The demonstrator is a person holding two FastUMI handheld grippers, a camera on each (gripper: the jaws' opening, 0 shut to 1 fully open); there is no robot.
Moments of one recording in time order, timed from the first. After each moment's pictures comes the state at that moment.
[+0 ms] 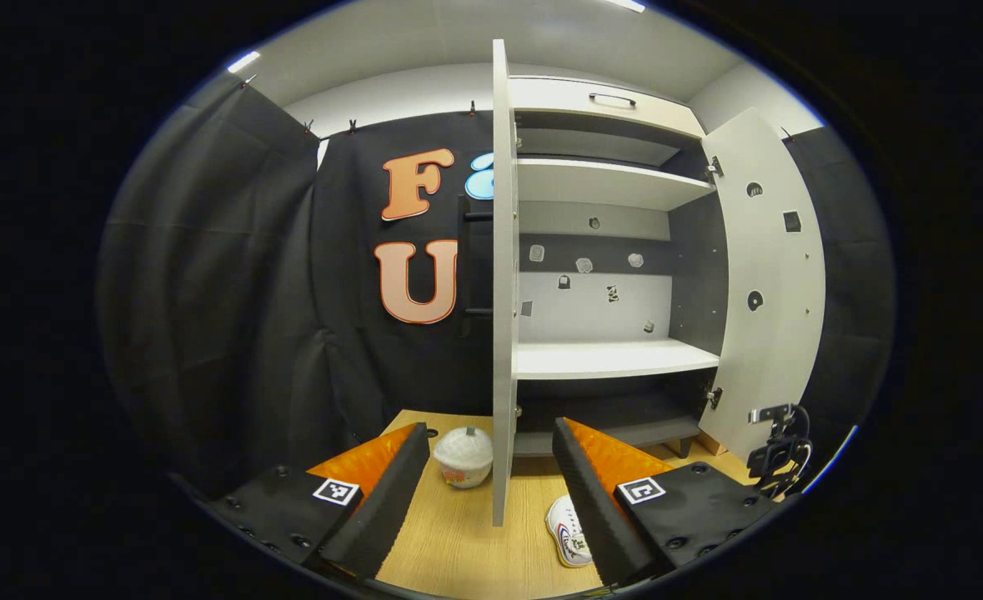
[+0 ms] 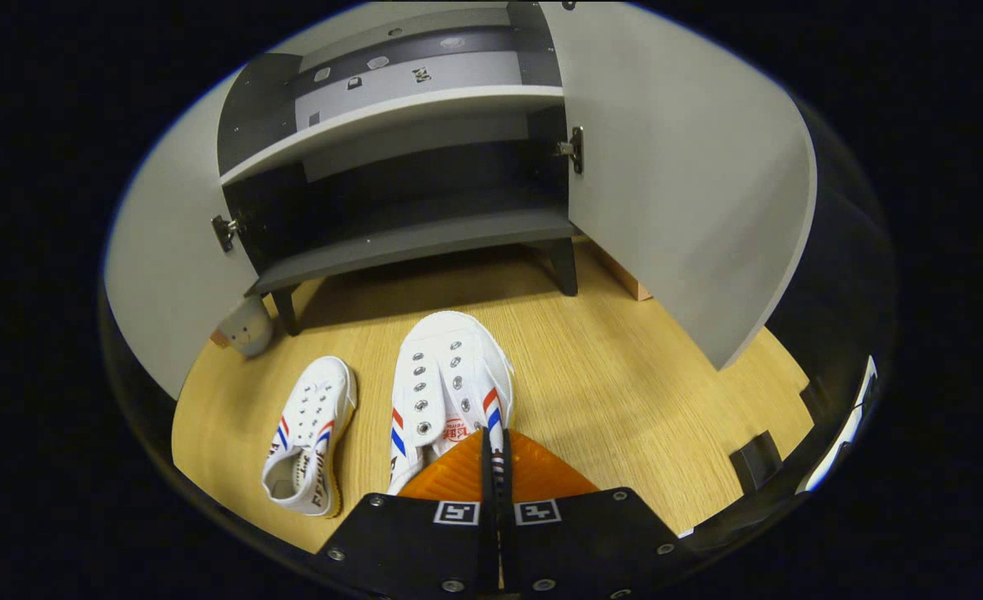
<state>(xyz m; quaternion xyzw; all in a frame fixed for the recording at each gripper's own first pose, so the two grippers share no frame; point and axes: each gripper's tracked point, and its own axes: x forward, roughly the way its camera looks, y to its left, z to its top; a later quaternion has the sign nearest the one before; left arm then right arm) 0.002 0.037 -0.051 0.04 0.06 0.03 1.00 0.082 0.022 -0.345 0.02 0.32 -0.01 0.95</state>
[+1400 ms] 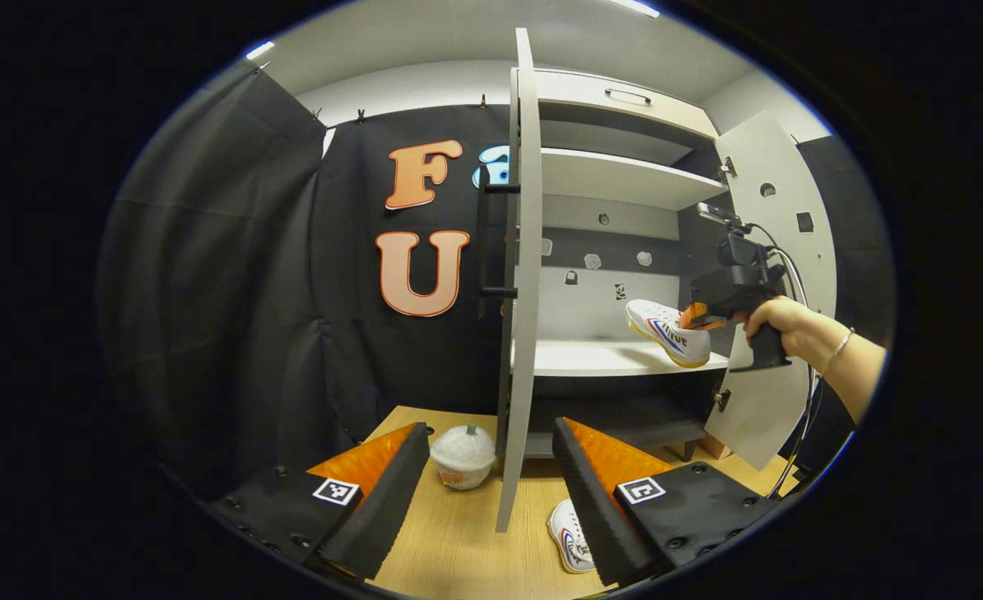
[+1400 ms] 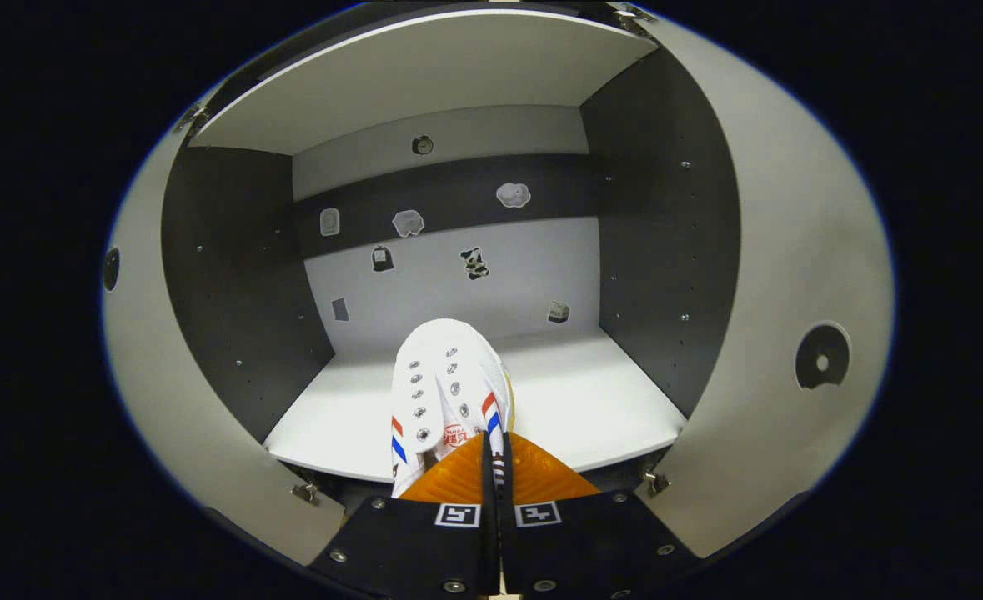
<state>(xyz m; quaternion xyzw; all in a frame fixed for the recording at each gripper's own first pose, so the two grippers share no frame) 0.027 0.061 -0.072 0.02 0.06 0.04 1.00 0.329 0.098 -0.029 0.02 0.19 0.02 0.98</state>
